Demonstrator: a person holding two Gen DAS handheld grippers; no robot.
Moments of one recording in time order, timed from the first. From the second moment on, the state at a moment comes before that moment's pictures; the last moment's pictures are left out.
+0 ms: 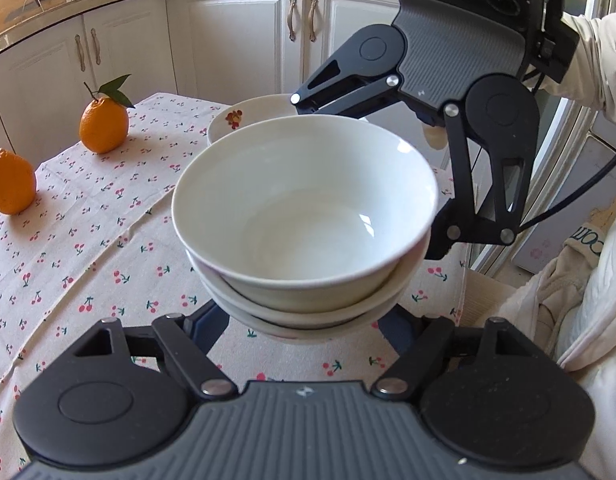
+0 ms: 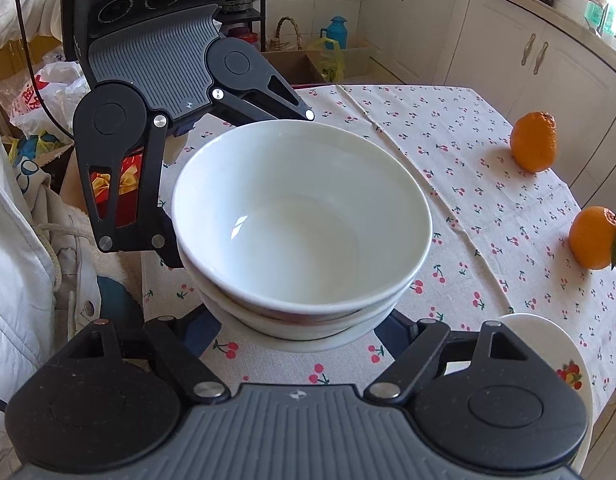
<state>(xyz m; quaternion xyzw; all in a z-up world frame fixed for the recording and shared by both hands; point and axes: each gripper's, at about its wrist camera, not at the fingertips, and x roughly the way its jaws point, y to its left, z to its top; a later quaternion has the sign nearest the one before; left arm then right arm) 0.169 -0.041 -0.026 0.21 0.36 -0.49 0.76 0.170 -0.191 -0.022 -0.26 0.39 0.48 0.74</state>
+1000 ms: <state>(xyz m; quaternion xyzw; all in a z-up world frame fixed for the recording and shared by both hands) 0.240 -0.161 -0.024 0.26 0.31 -0.54 0.74 0.215 -0.315 -0.014 -0.25 0.38 0.38 0.80</state>
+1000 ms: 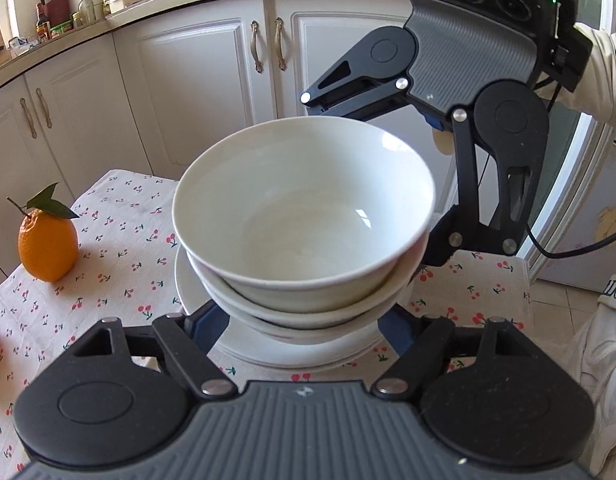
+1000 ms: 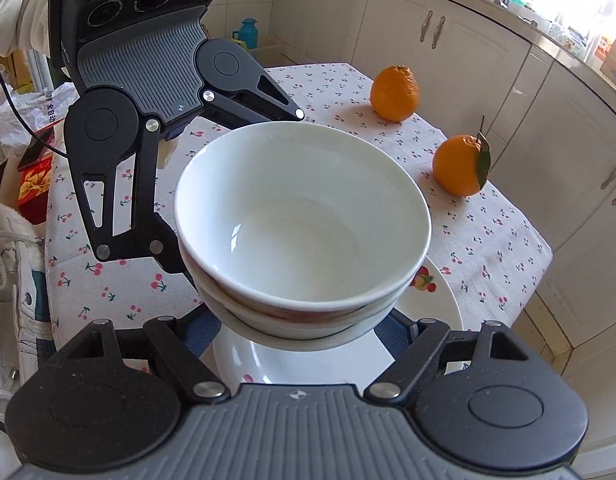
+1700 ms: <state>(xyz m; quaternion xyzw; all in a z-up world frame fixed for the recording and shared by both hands) 0.258 -0.187 -0.043 0.26 0.31 -0.55 0.73 0.233 -0.340 -0.036 -0.22 0.41 0.34 0.82</state>
